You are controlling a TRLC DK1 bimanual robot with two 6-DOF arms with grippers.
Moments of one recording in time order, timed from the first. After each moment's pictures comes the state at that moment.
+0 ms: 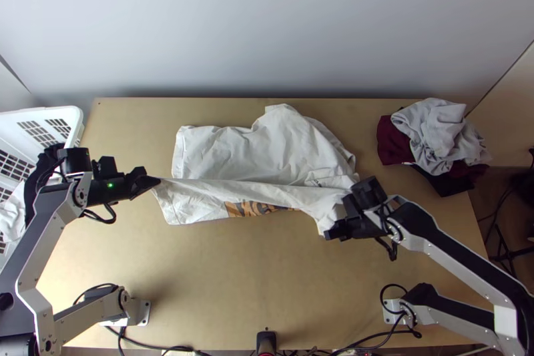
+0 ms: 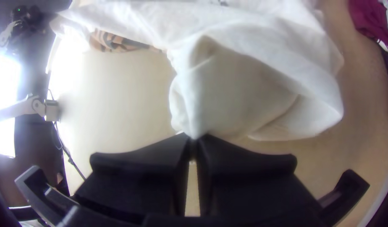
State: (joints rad) left arm 0.23 1.21 0.85 -0.60 0.69 -0.39; right arm 0.57 1.18 0.72 -0.68 -0.26 0.31
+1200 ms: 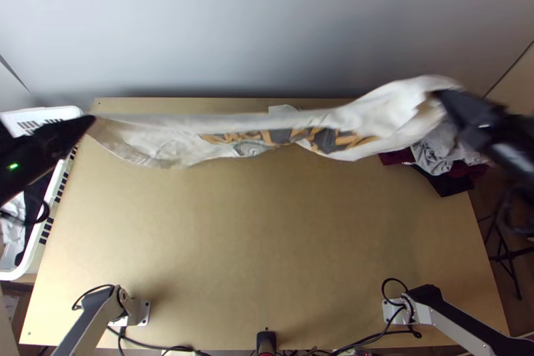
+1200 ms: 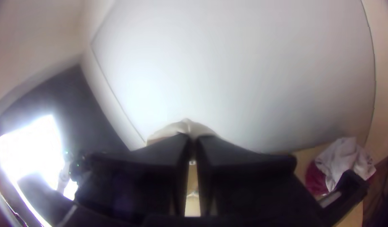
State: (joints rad) left arm 0.37 0.91 1.42 -0.70 0.80 -0.70; right arm 0.29 1.06 1.87 -0.83 -0.25 0.48
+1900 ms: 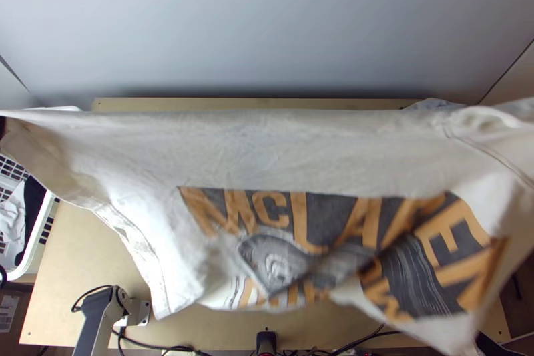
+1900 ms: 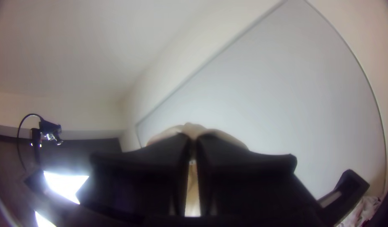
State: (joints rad) left arm 0.42 0.72 1.67 -0.48 0.76 -1.01; right arm 0.12 1.02 2.32 -0.67 -0.26 0.68
